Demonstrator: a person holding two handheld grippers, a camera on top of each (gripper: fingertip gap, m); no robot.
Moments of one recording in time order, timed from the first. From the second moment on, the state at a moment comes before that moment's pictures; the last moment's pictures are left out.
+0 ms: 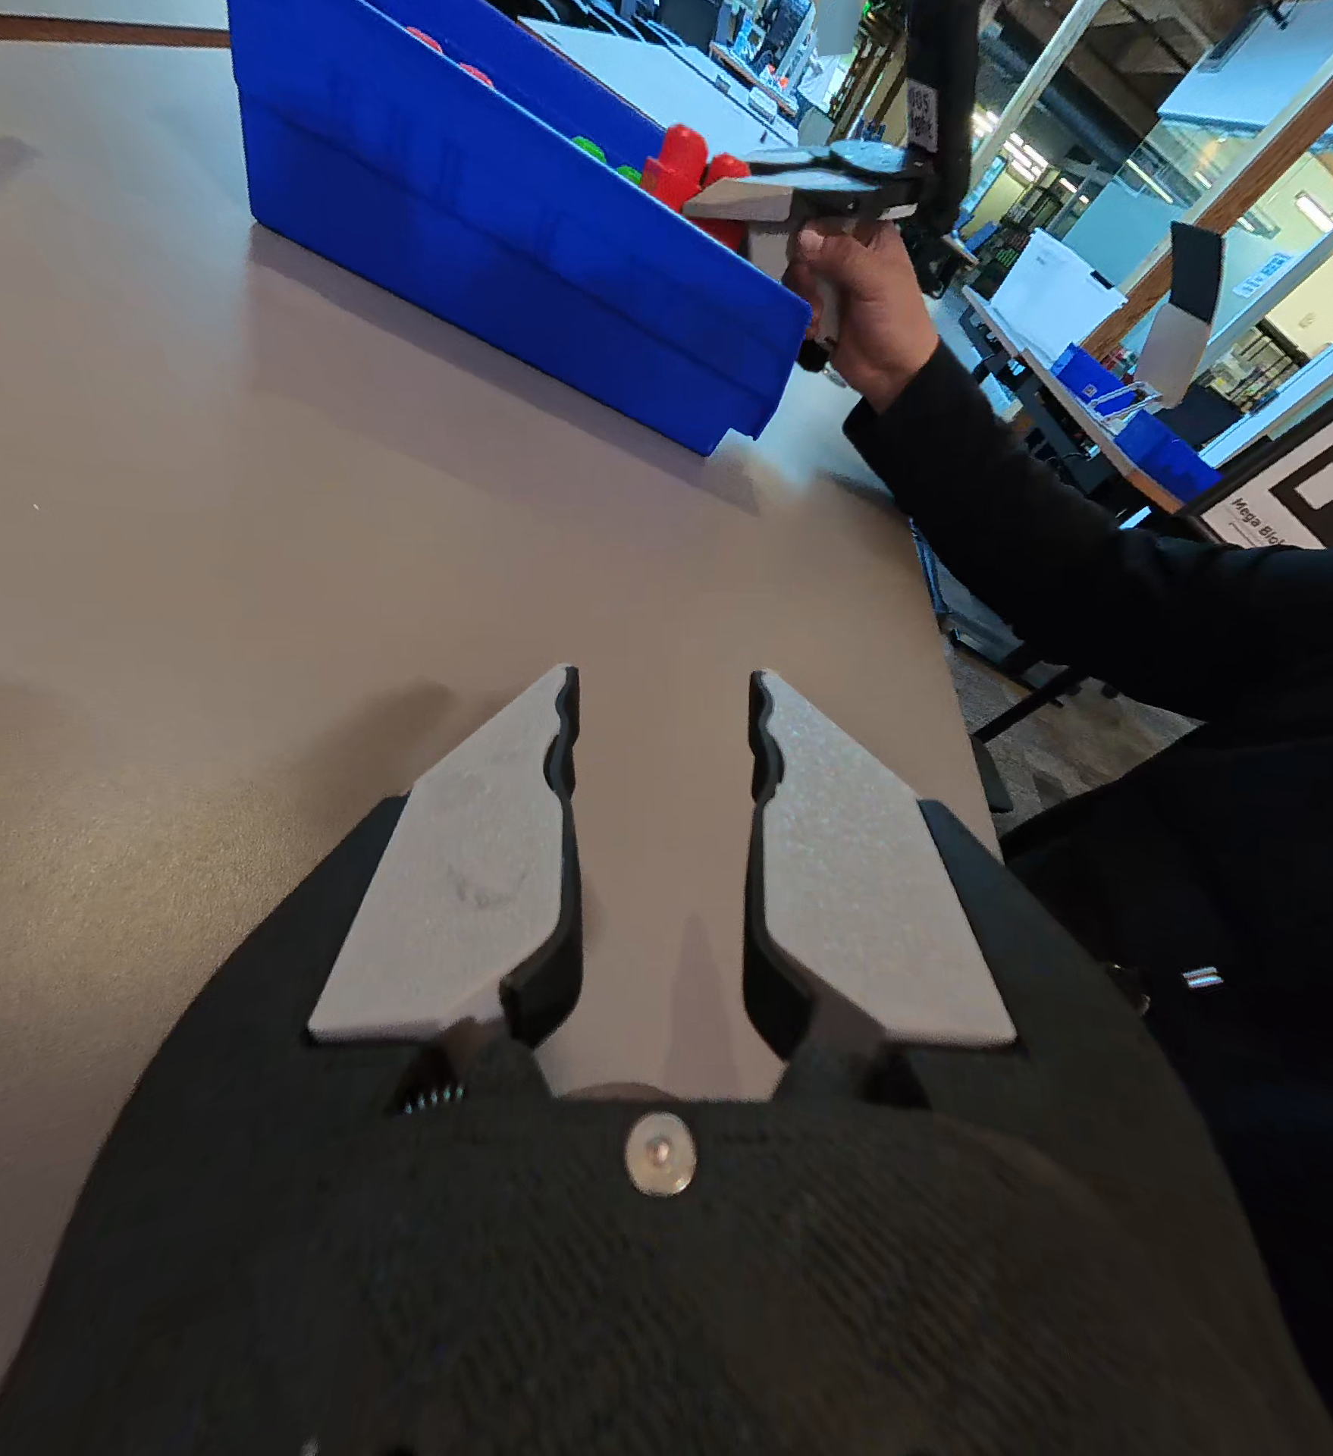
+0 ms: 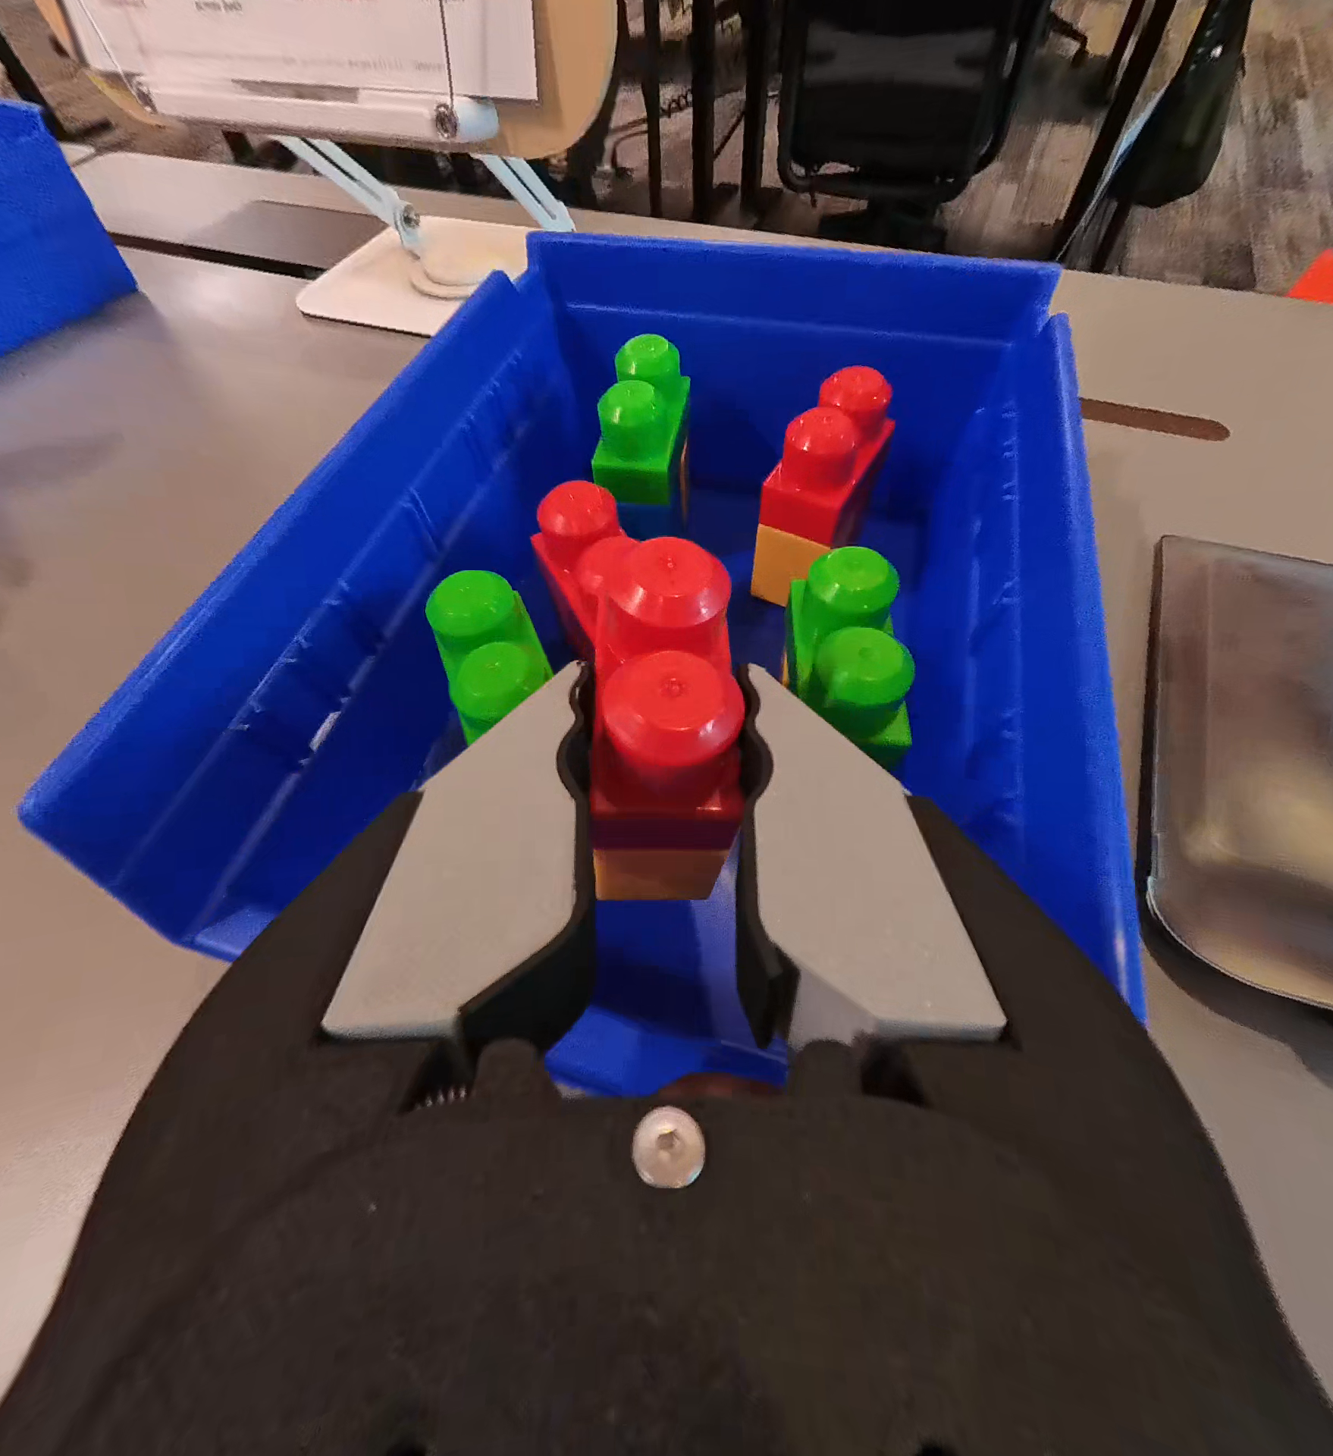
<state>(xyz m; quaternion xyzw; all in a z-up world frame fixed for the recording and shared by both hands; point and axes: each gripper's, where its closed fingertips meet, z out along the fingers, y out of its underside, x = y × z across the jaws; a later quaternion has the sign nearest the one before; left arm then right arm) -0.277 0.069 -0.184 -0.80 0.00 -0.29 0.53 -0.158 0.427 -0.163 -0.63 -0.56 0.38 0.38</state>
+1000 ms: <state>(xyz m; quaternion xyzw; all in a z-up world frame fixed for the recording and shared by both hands) -0.271 0.067 -0.179 -0.79 0.00 -0.30 0.53 -0.180 0.488 -0.185 -0.72 -0.60 0.16 0.31</state>
